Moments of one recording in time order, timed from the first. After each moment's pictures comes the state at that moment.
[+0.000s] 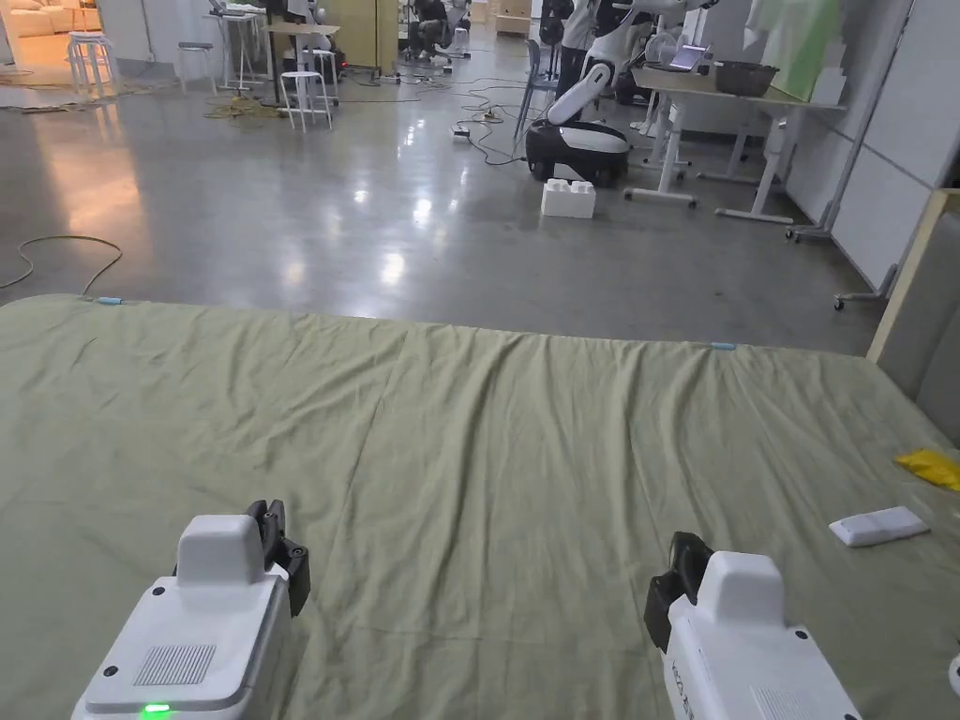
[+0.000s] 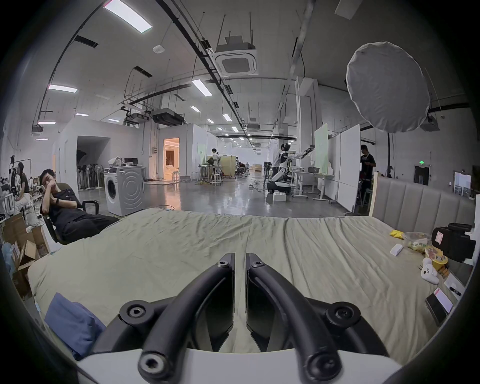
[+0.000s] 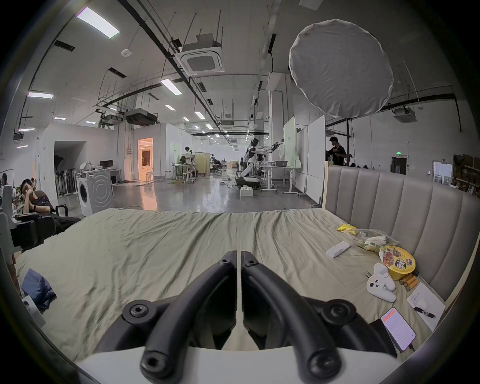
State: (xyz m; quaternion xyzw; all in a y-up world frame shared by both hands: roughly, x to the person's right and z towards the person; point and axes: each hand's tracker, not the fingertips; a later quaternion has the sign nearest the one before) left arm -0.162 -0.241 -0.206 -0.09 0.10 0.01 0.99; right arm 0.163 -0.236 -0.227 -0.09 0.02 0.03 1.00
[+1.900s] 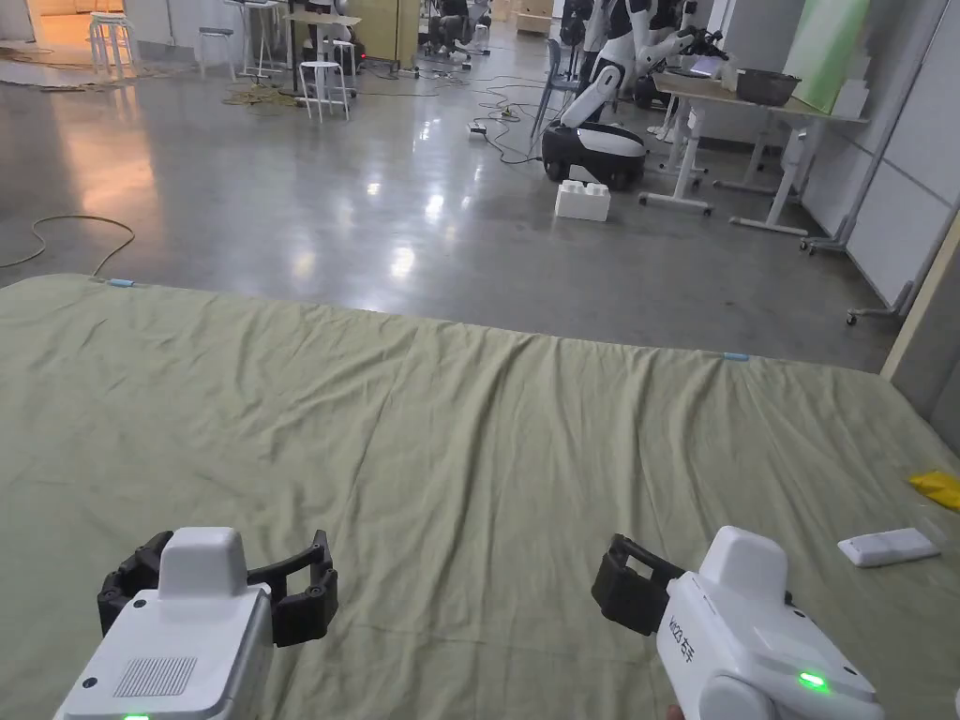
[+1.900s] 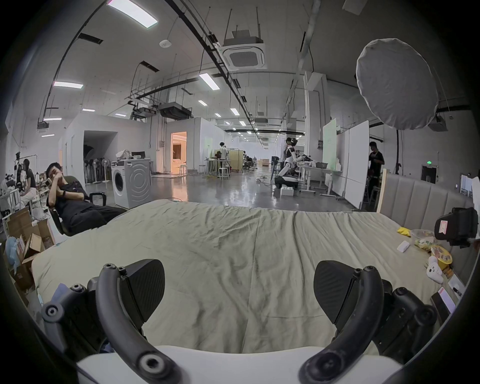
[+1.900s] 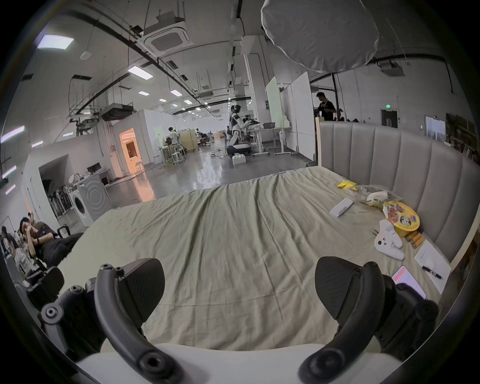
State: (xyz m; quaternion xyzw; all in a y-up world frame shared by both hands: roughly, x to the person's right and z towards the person) left arm -0.177 -0.256 -0.203 -0.11 0.12 0.02 0.99; right arm 0.153 -0.215 -0.255 -0.21 -0.01 -0.05 0.98
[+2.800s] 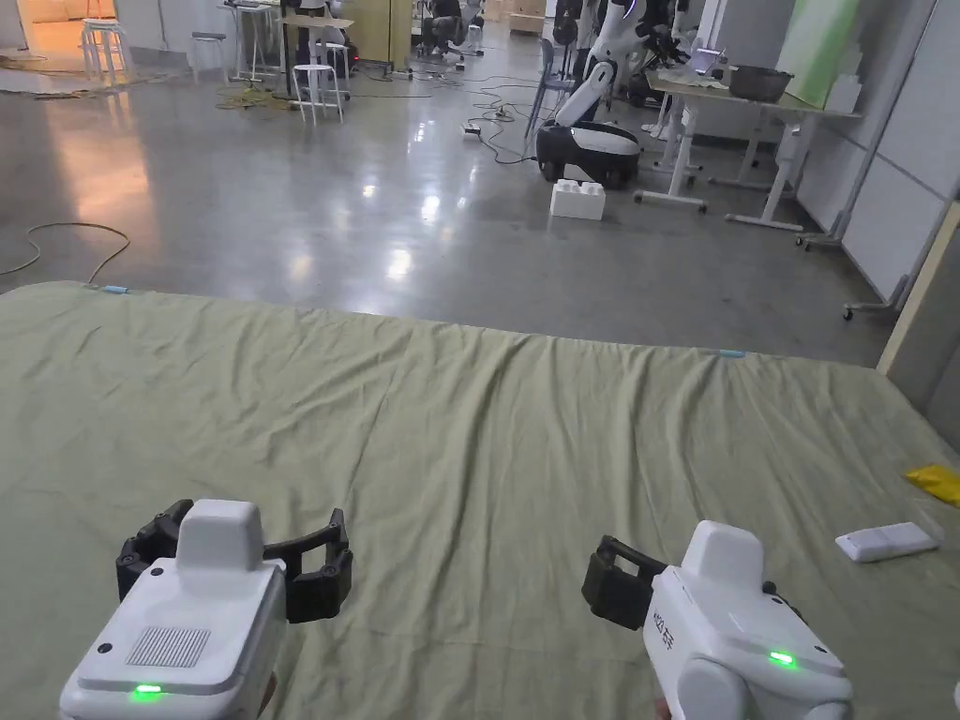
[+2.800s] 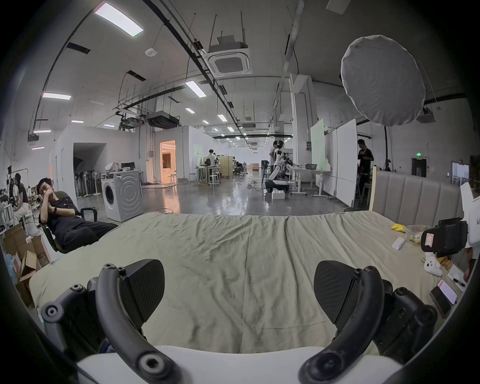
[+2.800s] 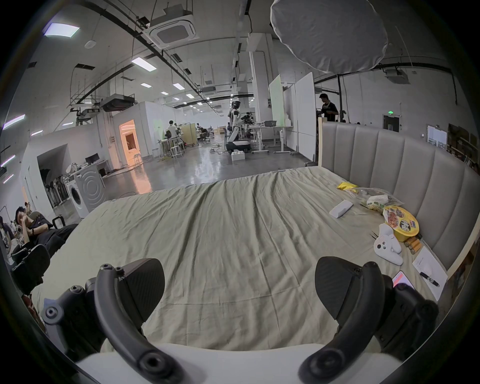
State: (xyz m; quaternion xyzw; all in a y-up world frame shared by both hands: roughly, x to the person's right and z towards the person) left arm -0.171 -0.239 -0.218 -0.10 0.09 -0.01 0.99; right arm 0.151 -0.222 -0.269 -0.22 -0.02 -0.04 0.97
